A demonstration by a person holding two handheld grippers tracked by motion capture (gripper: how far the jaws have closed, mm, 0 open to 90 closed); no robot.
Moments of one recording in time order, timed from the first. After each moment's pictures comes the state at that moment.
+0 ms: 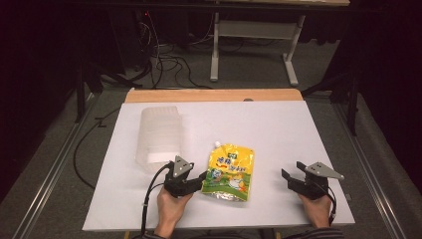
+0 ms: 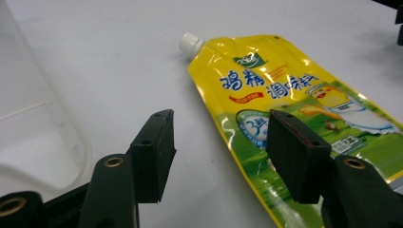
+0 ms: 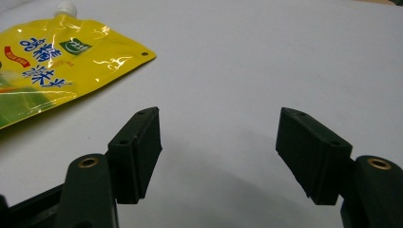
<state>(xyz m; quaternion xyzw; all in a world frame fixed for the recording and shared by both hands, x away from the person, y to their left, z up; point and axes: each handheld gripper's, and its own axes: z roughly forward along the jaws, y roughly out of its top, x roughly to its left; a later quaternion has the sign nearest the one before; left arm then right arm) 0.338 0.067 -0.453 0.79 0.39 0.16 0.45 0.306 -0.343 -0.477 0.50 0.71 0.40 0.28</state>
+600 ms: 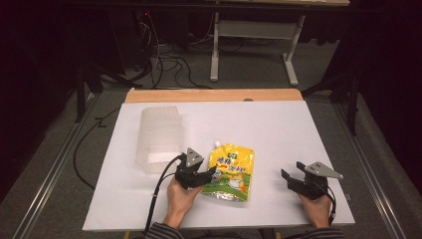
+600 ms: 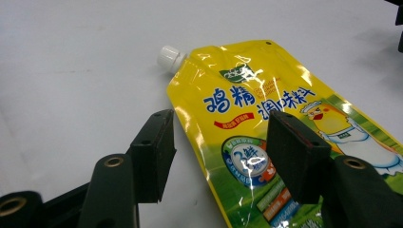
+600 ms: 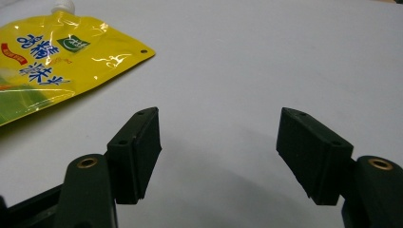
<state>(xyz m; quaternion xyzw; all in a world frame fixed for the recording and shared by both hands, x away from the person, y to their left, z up) 0.361 0.037 -0.451 0.81 0.38 0.14 0.44 0.307 -0.342 -0.477 0.50 0.72 0.40 0.28</state>
